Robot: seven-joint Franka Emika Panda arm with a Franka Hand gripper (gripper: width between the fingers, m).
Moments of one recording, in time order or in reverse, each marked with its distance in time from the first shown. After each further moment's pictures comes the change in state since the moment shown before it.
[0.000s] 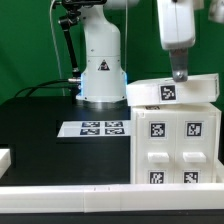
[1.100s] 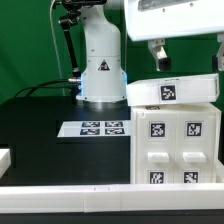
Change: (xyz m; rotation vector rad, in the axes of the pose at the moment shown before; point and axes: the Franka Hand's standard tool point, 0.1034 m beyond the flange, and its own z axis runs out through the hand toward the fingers) arm -0.013 -0.007 -0.001 0.031 0.026 -0.894
